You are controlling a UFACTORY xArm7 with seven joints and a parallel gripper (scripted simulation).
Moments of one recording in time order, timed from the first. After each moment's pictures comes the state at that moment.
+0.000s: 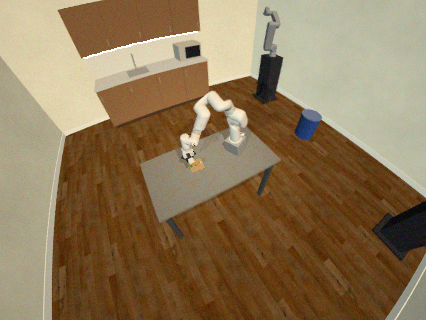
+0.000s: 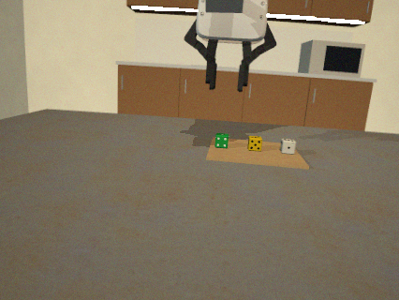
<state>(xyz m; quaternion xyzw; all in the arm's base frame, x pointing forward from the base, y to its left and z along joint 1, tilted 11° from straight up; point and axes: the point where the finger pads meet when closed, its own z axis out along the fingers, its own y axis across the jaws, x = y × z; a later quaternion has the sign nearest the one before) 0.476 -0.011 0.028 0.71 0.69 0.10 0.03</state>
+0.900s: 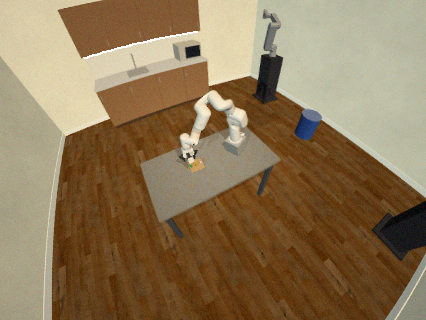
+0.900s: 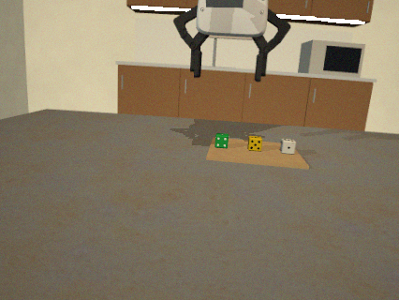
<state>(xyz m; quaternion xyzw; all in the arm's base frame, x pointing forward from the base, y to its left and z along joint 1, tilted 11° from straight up) 0.474 -0.012 0.034 0.71 0.69 0.09 0.03</state>
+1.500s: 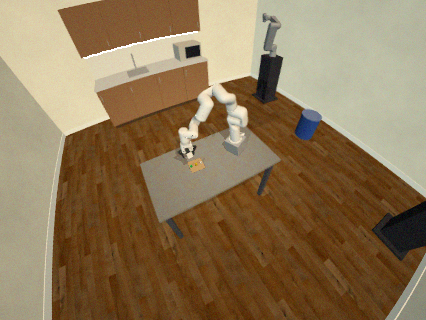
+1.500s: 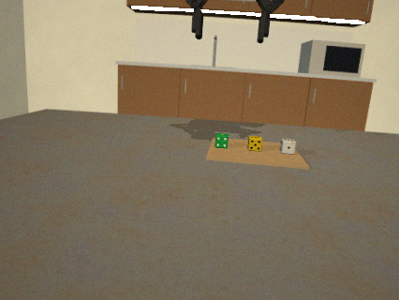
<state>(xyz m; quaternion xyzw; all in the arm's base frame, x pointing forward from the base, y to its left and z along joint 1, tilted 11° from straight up) 0.465 -0.018 0.090 0.71 0.69 0.10 0.03</state>
